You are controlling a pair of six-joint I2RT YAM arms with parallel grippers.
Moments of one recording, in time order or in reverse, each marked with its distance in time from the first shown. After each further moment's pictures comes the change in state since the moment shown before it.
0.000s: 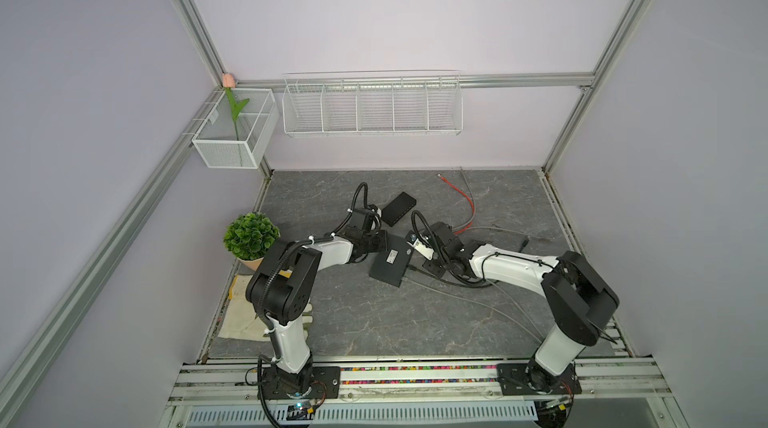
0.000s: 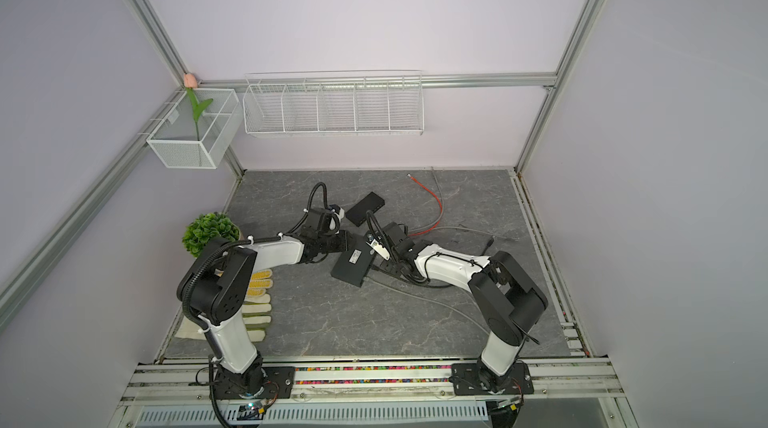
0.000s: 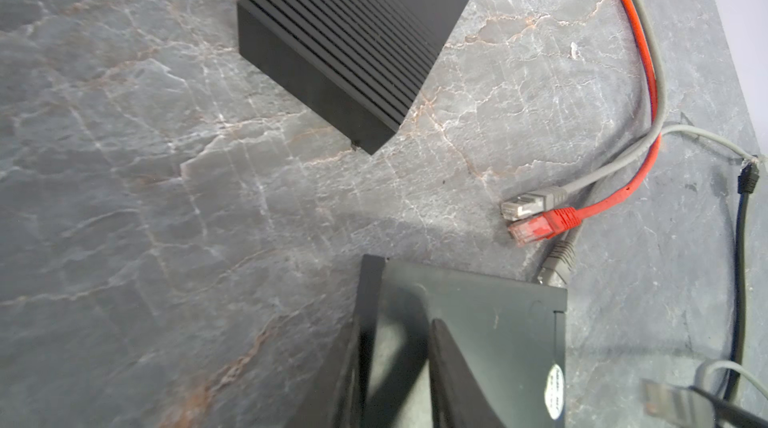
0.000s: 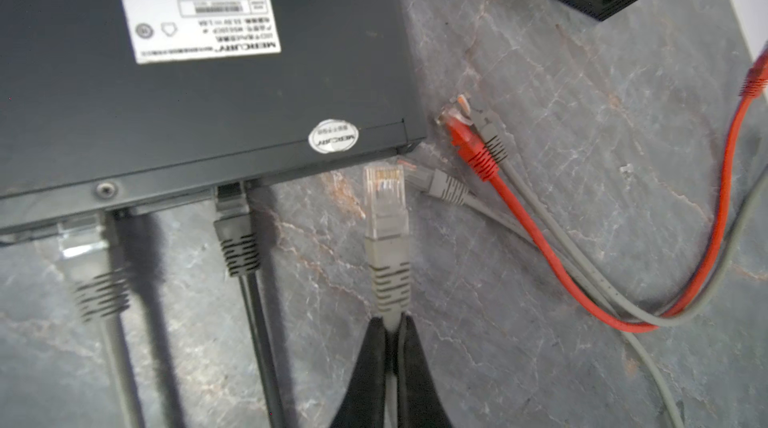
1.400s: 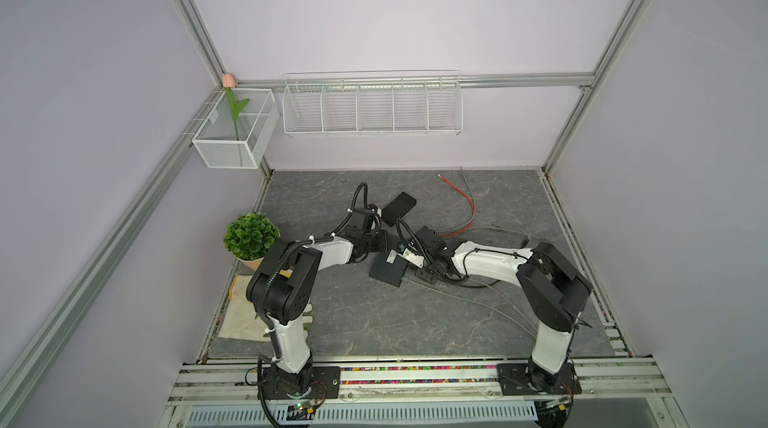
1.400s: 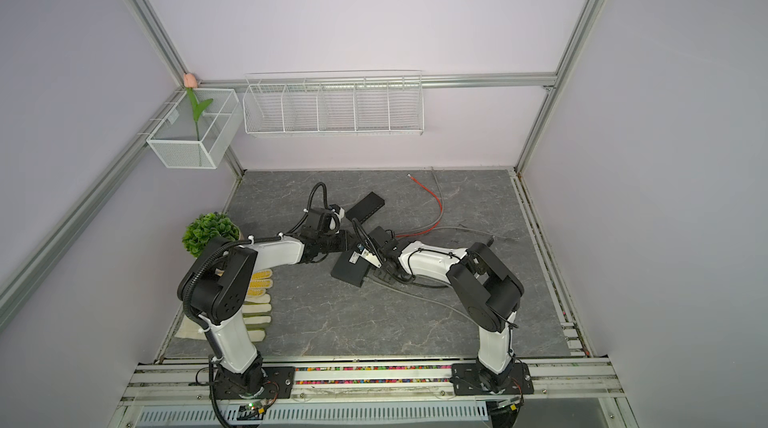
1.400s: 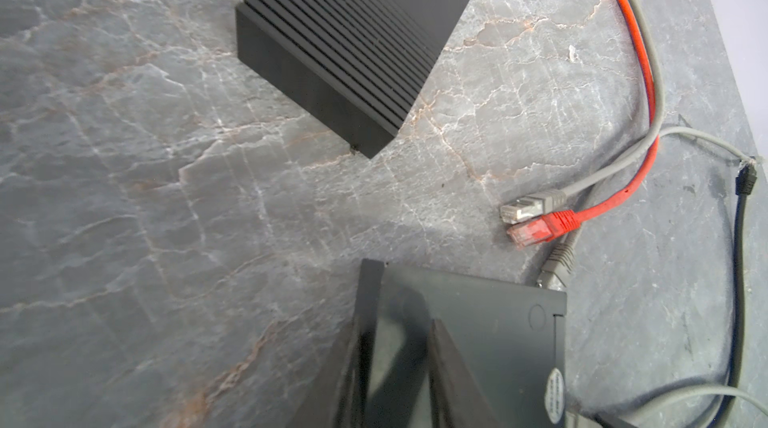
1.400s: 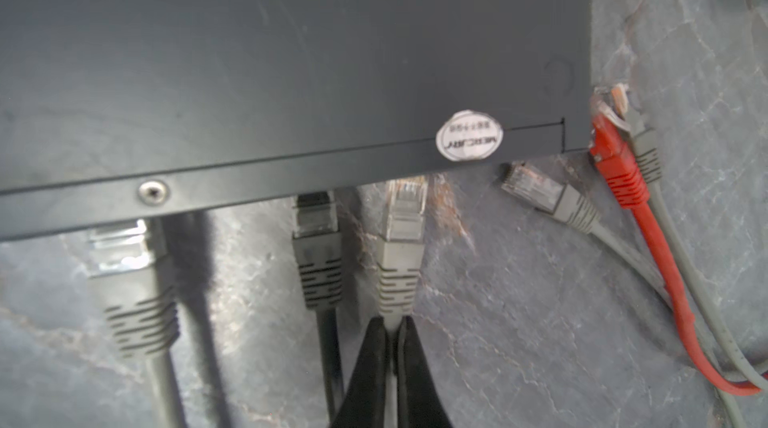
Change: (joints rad) left arm 0.000 0.005 0.000 0.011 0.003 0.000; right arm 0.055 0.139 0.109 -0.127 -0.012 -0.016
